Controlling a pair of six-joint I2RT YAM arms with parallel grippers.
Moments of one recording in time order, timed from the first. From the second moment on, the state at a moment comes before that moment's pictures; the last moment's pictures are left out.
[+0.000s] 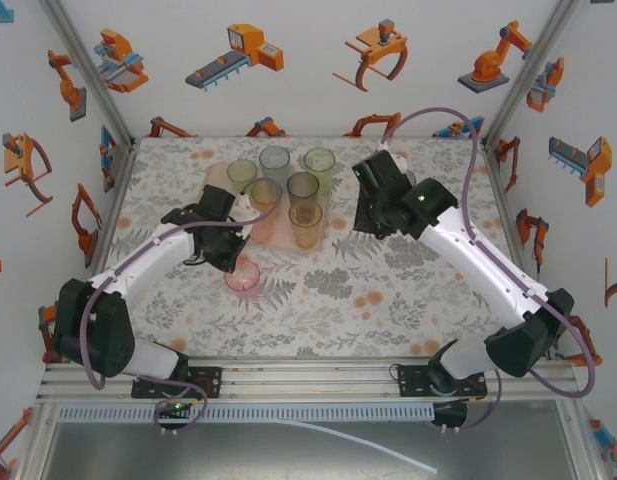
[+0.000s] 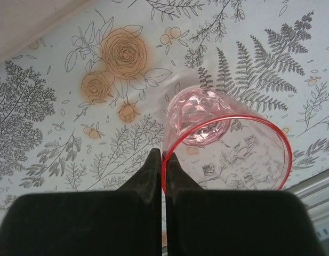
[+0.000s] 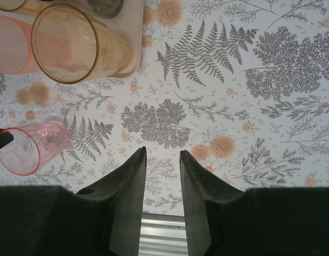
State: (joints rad) left arm -0.45 1.42 1.03 -0.81 0.09 0.22; right arm 0.68 1.43 1.53 -1.05 0.25 0.69
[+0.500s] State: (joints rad) left arm -0.19 1.44 1.36 -0.91 0.08 0.22; right arm 0.64 1.43 1.53 -1.04 0.23 0.69
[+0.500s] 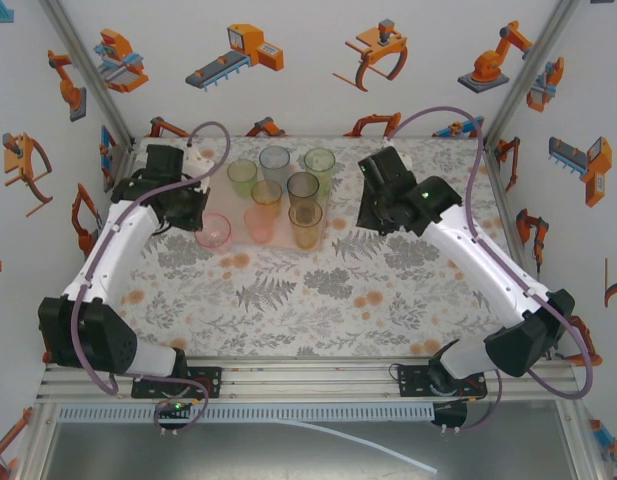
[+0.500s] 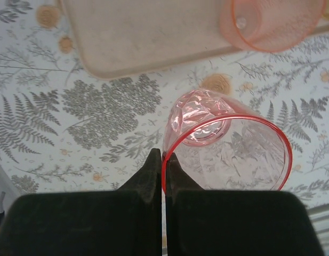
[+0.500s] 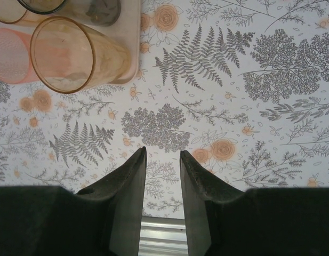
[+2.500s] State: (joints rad) left arm -0.22 2.09 1.88 -0.82 0.03 0.14; right arm 0.21 1.69 1.52 -0.91 0.05 0.56
